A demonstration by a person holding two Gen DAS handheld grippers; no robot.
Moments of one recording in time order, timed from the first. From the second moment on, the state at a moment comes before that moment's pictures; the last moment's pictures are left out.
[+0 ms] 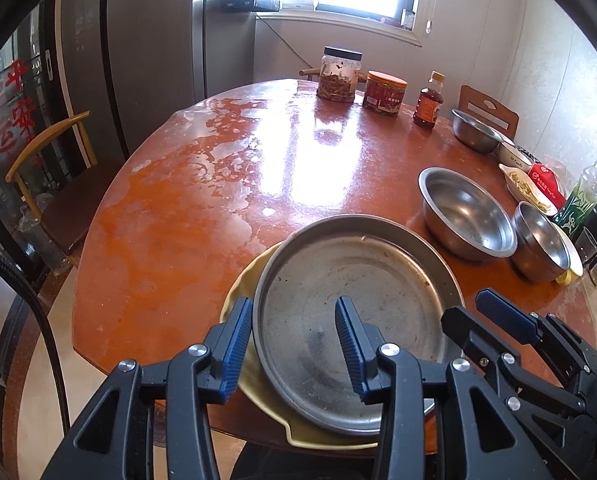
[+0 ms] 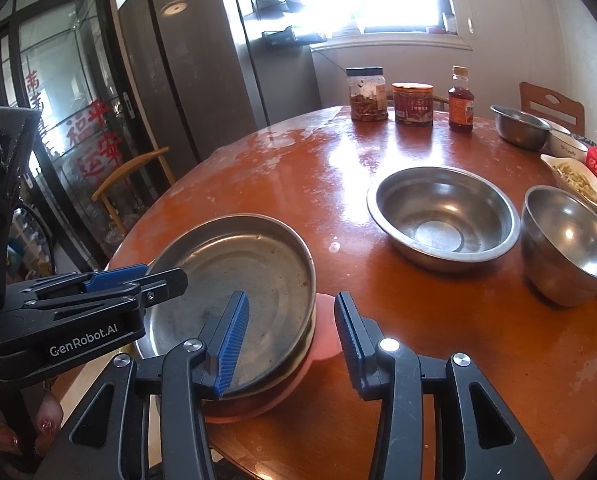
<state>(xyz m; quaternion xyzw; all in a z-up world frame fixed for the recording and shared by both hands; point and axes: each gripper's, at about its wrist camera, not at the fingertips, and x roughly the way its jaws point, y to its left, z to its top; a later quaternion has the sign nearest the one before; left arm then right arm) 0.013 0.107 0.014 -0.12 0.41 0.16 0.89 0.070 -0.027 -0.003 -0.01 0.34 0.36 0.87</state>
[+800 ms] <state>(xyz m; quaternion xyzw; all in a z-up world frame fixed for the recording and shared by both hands) 0.013 0.080 0.036 -0.09 0.39 0.19 0.90 0.076 -0.080 0.007 0.04 0.34 0.33 0.88</state>
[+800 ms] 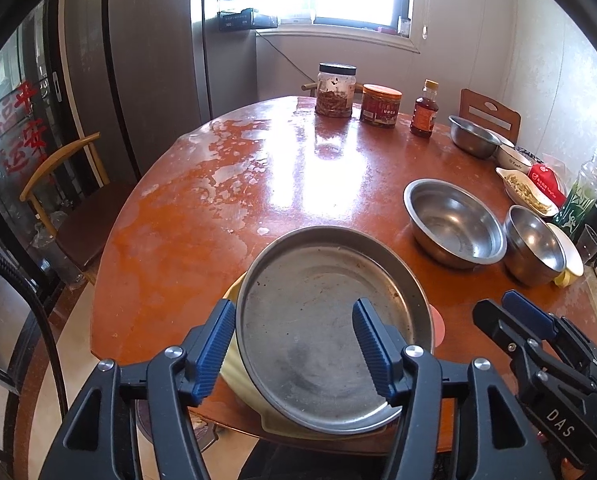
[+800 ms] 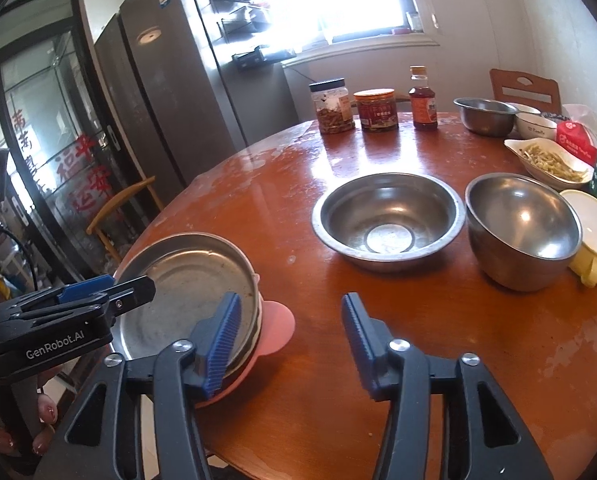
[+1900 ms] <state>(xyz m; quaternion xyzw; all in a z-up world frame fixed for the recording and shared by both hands) 0.019 0.066 0.051 -0.08 0.38 0.17 0.91 0.083 -0.105 0.008 0.07 0.34 0.31 0.88</state>
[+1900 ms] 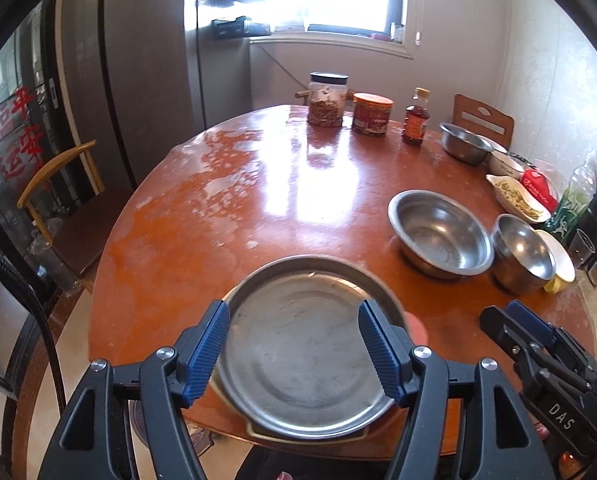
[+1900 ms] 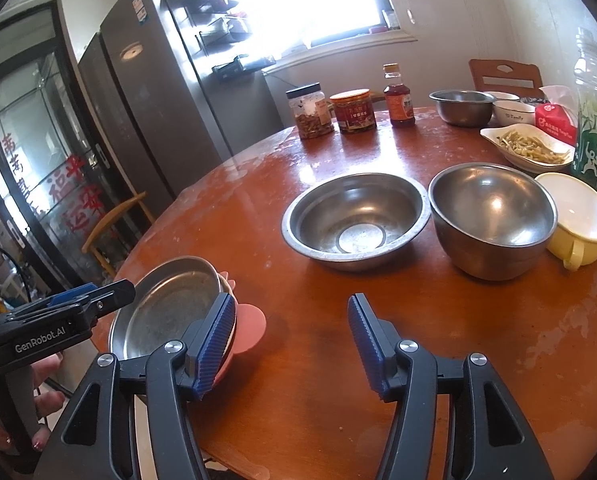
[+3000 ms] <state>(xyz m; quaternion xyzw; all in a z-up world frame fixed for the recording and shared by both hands) 0.221 0.039 0.006 -0.07 0.50 0.10 0.86 0.162 -0.125 -0.033 0.19 0.40 0.25 0.86</state>
